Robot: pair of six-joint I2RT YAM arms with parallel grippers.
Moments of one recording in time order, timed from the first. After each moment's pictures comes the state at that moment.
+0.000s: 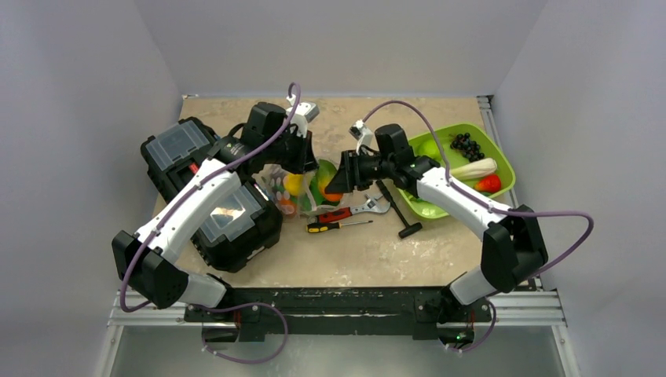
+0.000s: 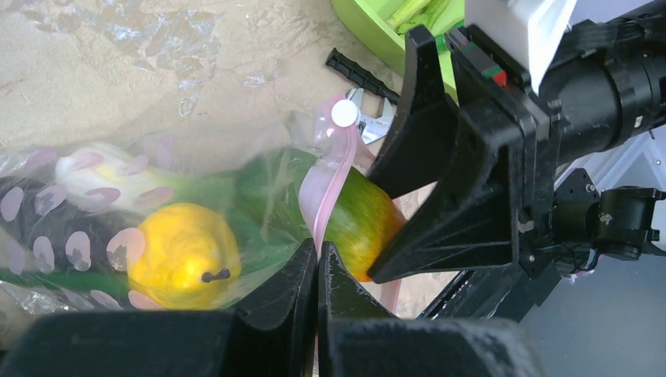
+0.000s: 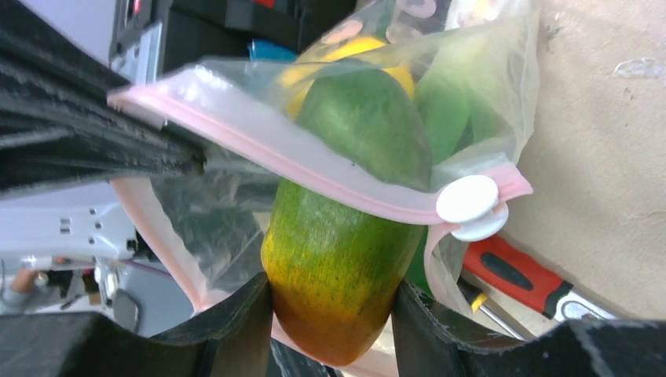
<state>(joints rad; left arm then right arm) -0.53 1.41 1.41 -0.67 0.31 -0.21 0.56 1.52 1.15 -0.30 -0.66 0.40</state>
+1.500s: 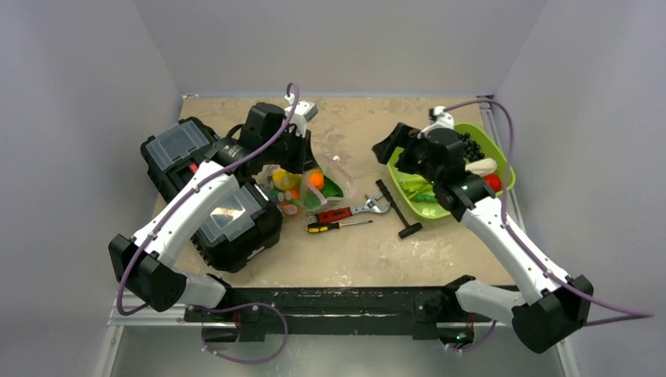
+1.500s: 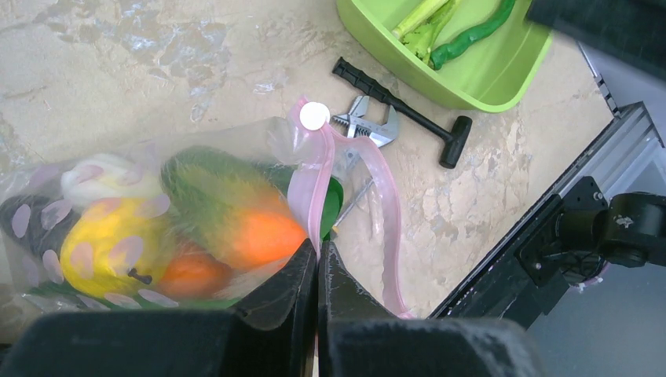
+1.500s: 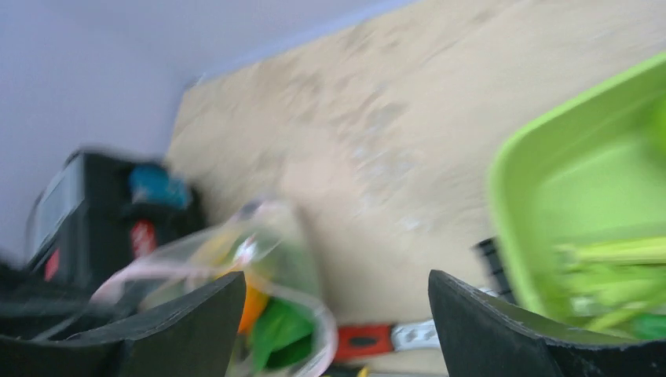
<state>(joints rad) -0.54 1.38 1.41 -0.67 0.28 -0.21 0.49 1.14 1.05 -0.28 -0.01 0.65</state>
